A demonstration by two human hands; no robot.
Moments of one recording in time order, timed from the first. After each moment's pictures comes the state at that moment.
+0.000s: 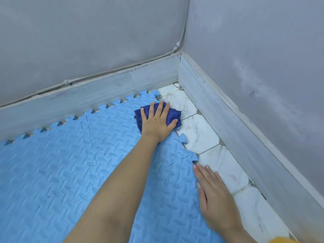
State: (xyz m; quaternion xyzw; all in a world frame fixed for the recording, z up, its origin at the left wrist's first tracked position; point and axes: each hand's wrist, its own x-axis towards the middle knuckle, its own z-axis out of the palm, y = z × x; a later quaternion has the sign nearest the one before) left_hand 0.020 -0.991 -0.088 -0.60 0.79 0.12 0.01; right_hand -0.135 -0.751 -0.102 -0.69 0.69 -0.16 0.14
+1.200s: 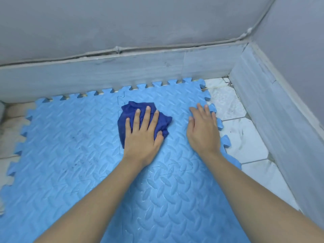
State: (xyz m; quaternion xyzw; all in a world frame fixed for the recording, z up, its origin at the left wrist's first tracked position) left_hand 0.158 -0.904 -0.100 -0.69 0.72 0.06 -0.07; right_hand -0.025 -0.952 -0.100 -0.70 0.68 -0.19 0.11
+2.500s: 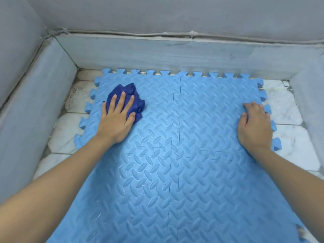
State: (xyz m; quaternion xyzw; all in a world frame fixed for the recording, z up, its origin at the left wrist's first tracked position) left_hand 0.364 -0.826 -0.095 -0.80 0.58 0.11 -0.02; right_hand -0.021 -0.952 -0.099 -0.73 0.65 -0.18 0.07
